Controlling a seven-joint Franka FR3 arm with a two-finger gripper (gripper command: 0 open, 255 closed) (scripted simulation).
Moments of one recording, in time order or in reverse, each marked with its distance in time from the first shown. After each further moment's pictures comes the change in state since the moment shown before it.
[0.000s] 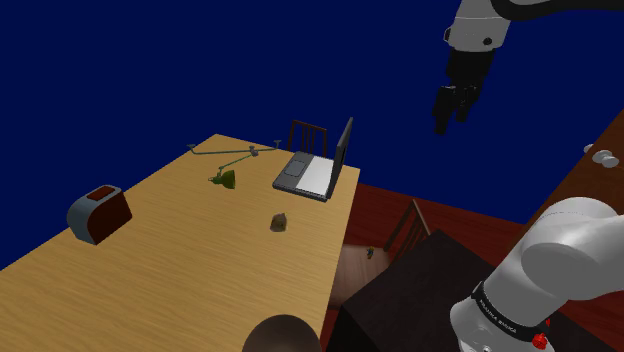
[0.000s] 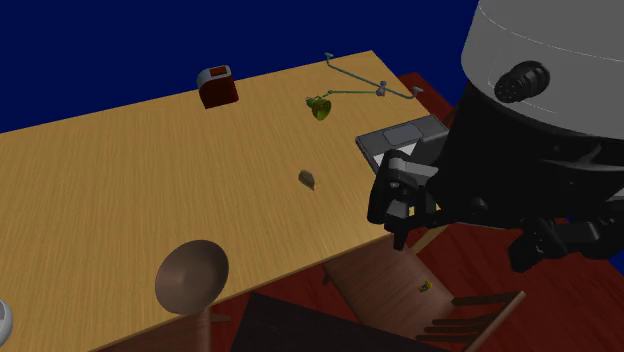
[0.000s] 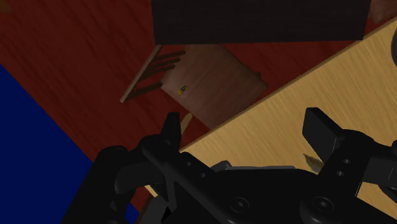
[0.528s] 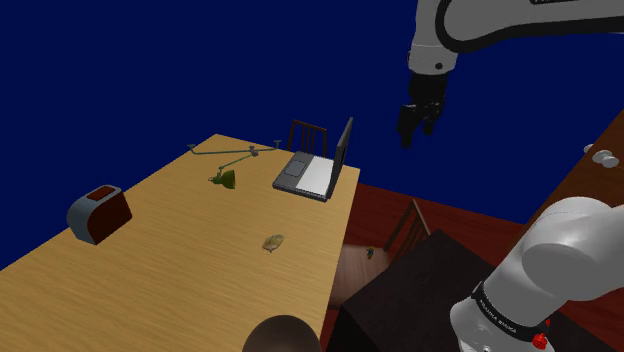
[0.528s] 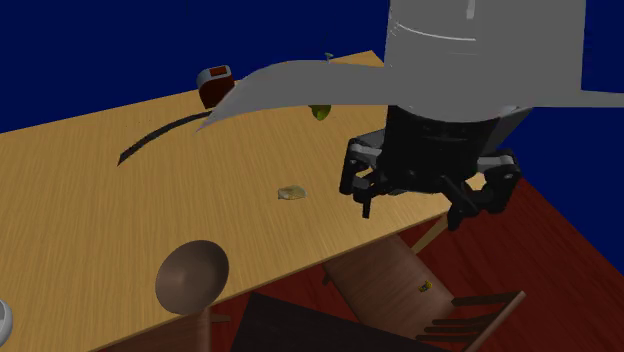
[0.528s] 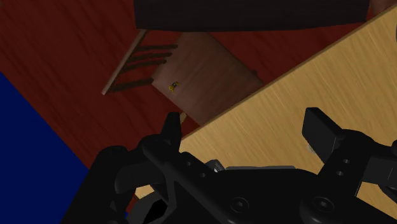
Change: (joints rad) arm 0.015 0.165 0.047 -0.019 0.026 0.154 0.060
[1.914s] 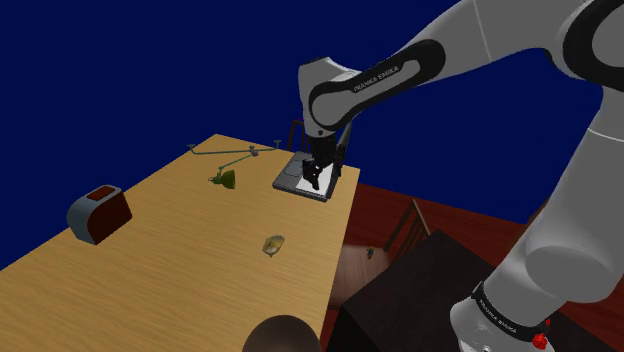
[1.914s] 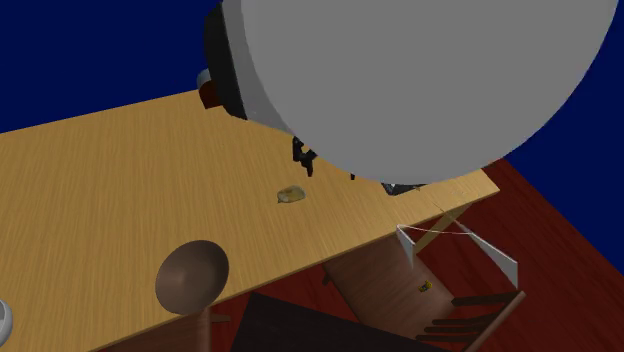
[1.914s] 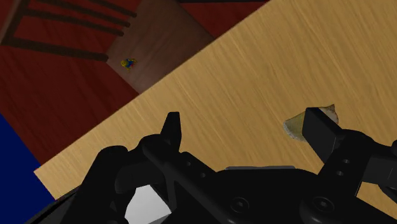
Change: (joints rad) arm 0.056 0.773 0.138 0.290 -0.056 0.372 0.239
